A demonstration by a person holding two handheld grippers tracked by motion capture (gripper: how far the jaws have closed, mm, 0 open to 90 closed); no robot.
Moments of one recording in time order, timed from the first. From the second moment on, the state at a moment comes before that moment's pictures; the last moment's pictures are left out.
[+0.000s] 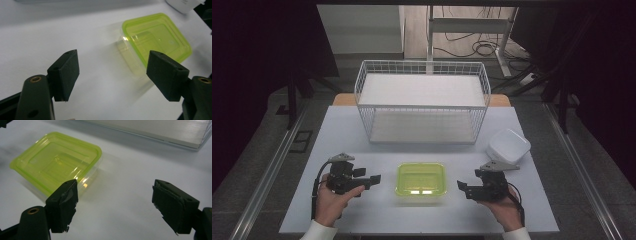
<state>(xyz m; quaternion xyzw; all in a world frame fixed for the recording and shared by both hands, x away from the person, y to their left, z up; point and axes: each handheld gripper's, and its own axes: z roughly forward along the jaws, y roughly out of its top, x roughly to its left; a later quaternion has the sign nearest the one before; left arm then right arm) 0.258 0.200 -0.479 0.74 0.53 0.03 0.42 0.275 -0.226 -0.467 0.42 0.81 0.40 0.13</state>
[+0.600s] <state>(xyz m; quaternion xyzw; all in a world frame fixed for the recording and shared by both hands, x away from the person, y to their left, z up) 0.262 0.191 -0.478 0.73 0.52 -0.01 0.44 0.271 -0.229 -0.467 0.46 0.79 0.41 0.09</state>
